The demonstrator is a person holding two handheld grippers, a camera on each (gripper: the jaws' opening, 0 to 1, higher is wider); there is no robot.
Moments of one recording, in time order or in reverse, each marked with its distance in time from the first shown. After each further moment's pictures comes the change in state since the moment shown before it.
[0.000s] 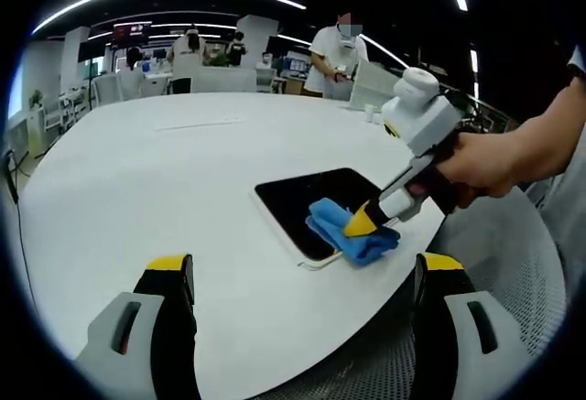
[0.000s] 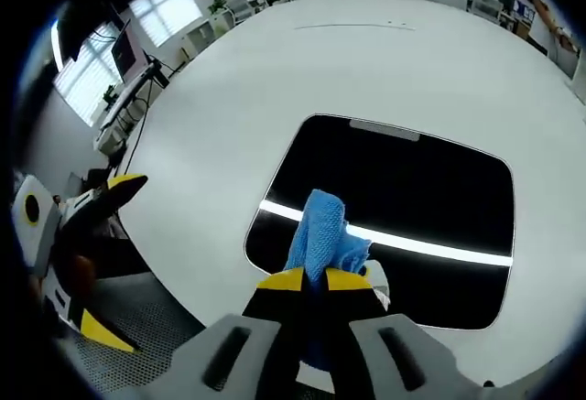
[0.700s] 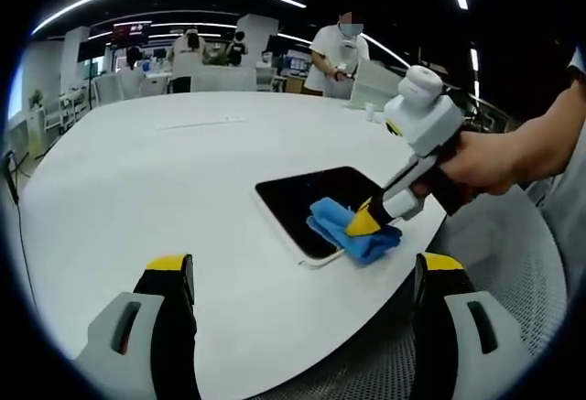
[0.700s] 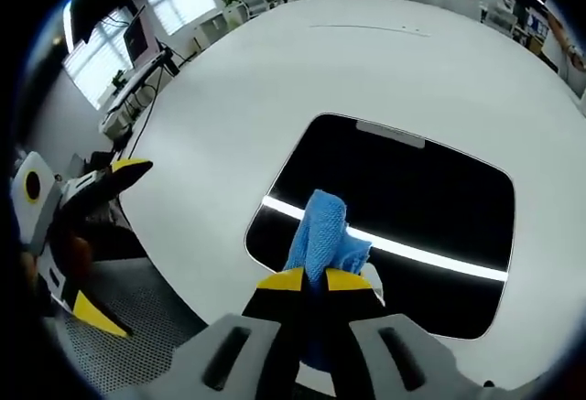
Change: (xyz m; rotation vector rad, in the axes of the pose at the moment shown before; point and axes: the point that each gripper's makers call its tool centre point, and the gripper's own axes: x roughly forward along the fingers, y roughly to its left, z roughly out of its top) left arm 0.000 0.001 -0.001 0.004 0.007 0.006; right arm -0.001 -0.001 -0.002 -0.092 0.005 0.006
